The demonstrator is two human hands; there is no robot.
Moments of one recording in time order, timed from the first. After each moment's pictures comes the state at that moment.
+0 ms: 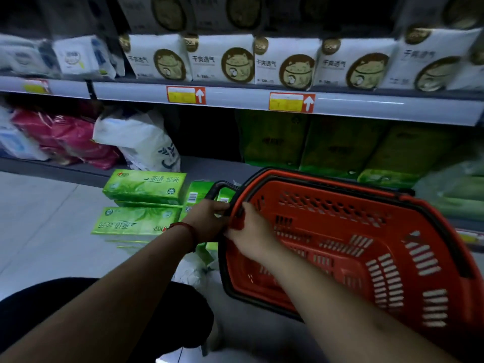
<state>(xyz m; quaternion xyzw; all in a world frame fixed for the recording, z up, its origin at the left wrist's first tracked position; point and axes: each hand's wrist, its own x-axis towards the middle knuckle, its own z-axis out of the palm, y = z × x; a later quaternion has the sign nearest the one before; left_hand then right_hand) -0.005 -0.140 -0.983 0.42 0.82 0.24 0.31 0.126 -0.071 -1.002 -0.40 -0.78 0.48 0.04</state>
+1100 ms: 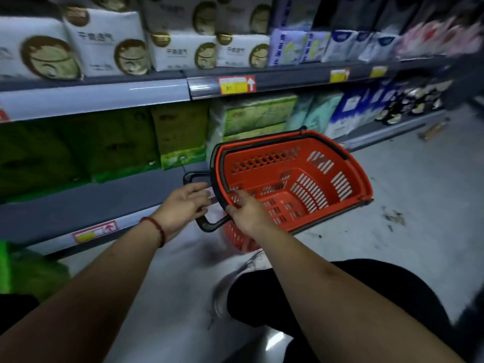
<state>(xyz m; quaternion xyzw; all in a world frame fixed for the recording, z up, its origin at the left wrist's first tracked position) 0.306 0.072 -1.002 0.41 0.56 0.34 0.63 0.479 0.068 -1.007 -0.70 -0.58 0.38 0.18</state>
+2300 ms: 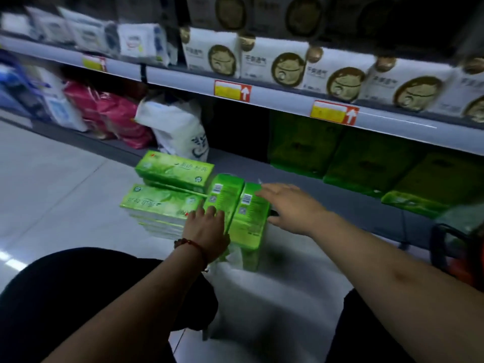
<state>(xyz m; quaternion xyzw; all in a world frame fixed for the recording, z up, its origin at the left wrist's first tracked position) -0.004 -0.199 -1.018 0.43 0.89 -0.08 0.11 0.114 -0.004 -0.974 -0.11 -0.99 0.06 -0.09</state>
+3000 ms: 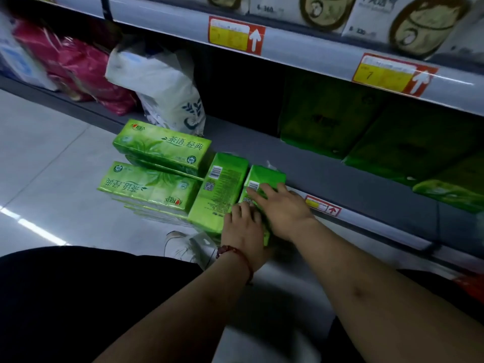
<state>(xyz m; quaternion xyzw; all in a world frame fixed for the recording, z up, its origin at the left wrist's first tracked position) 0.025 -0.116 -1.096 0.42 0.90 -0.05 0.14 0.059 0.008 -1.076 -0.13 -0.98 0.03 -0.17</state>
